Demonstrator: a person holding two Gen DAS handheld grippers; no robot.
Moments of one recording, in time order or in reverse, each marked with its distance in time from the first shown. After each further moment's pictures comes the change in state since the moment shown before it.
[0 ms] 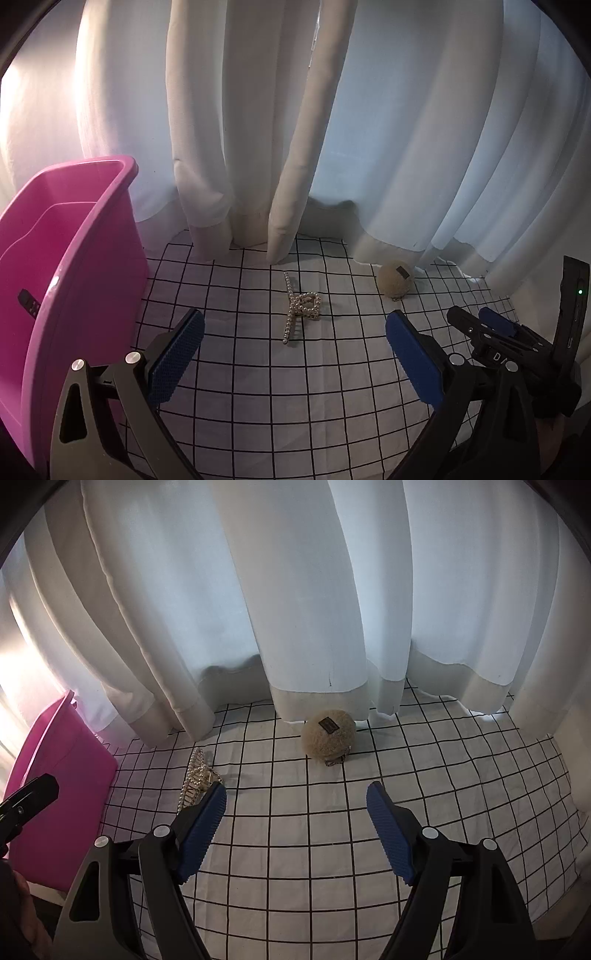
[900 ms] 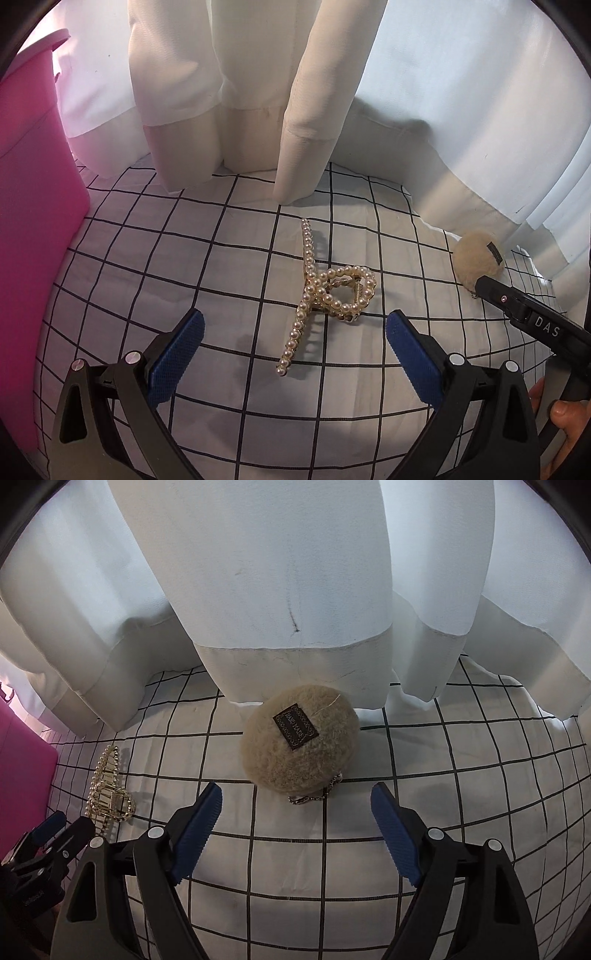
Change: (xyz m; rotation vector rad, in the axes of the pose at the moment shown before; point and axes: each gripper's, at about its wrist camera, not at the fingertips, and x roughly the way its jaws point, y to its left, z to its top) left arm 0.165 0.008 -0.026 -0.124 0.161 0.114; right arm 0.157 -0.032 0.030 -0.039 0.178 0.006
